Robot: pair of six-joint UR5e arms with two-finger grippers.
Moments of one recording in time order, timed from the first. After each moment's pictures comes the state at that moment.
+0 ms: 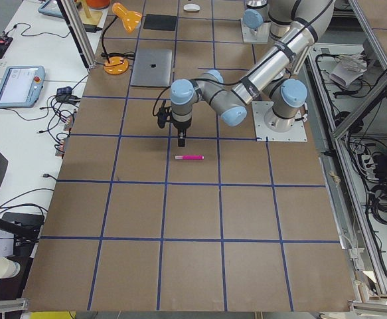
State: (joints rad) left arm -0.91 -1.80 -2.00 -0.93 1.53 0.69; right arm 0.92 -1.34 2.01 -2.22 -1.63 -0.66
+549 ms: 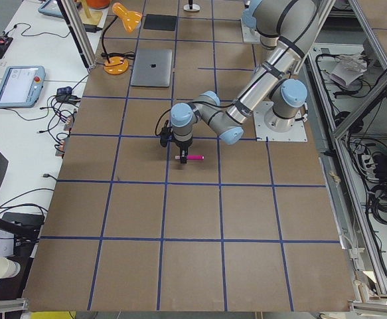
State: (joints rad) left arm -0.89 -1.91 -2.02 -0.84 1.58 0.71; right arm 0.90 -1.24 2.03 -2.33 -1.61 -0.67
